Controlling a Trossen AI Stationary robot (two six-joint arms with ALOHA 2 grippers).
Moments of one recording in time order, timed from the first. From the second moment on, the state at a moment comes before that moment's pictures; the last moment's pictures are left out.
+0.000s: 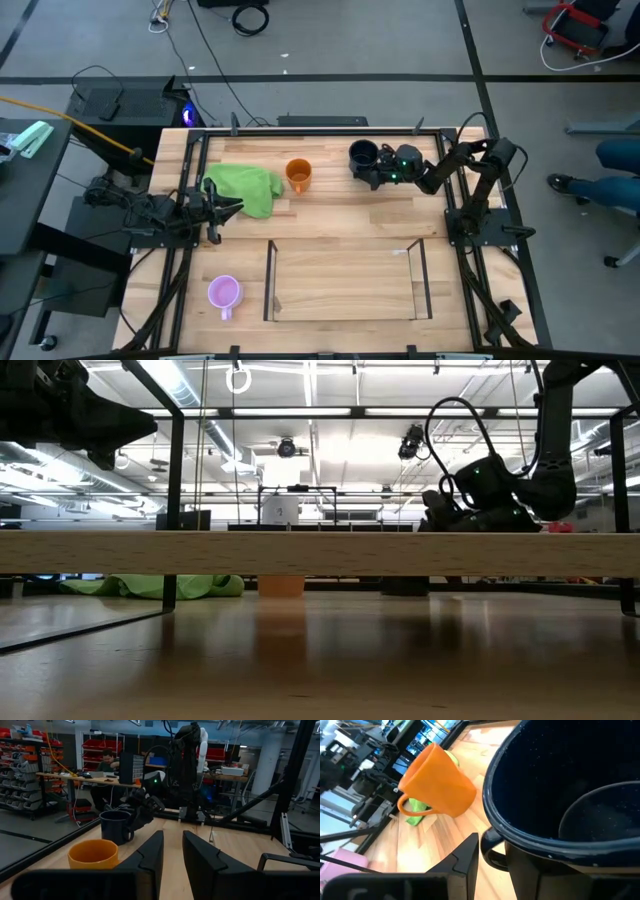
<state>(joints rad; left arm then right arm) -0.38 0.01 0.05 0.07 -0.64 -0.04 -0.66 1.77 0.35 1.09 -0.42 0.62</state>
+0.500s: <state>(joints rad) -0.38 0.01 0.05 0.07 -0.64 -0.04 -0.65 1.77 0.35 1.11 -0.39 0.65</state>
